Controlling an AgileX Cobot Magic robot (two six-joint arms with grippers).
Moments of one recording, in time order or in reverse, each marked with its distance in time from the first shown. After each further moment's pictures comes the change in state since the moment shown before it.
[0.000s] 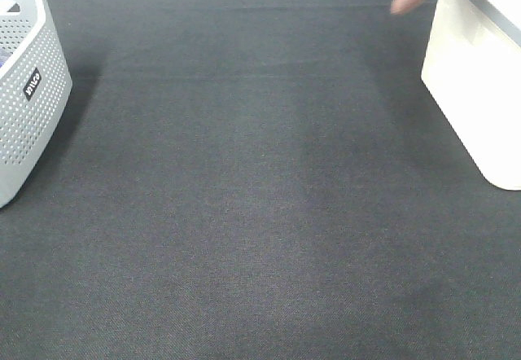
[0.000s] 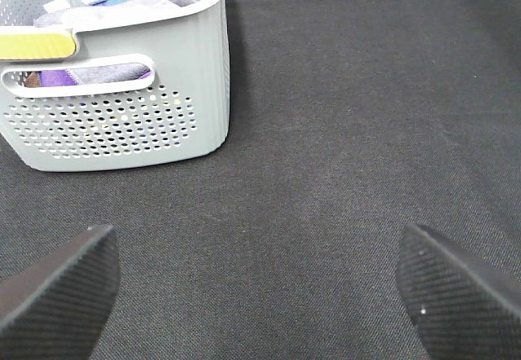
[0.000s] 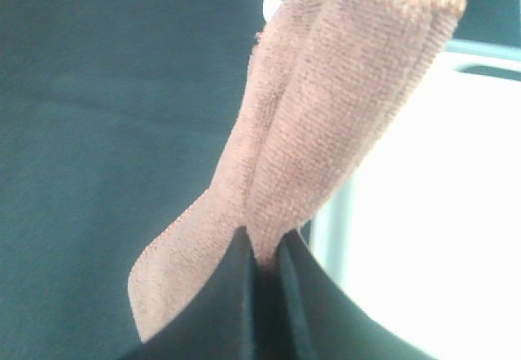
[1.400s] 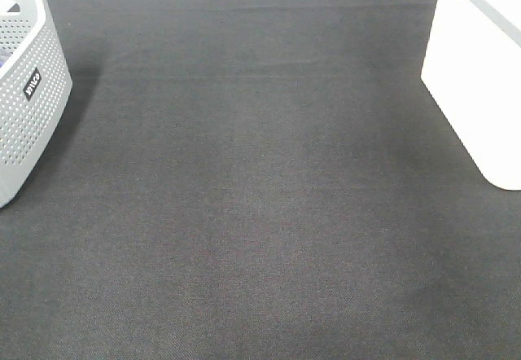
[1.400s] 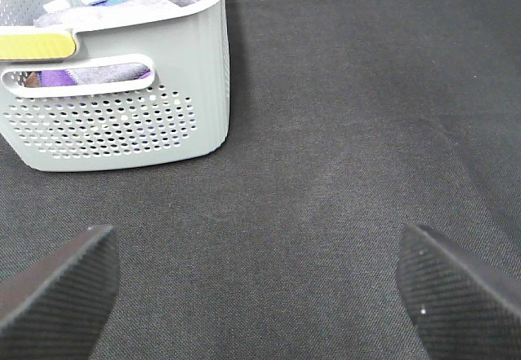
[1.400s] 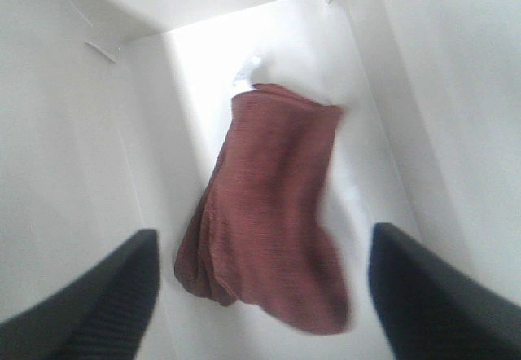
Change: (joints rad) left arm 0.000 0.000 0.000 0.000 0.000 0.000; right arm -0.298 0.192 0.044 -0.028 0.005 0.134
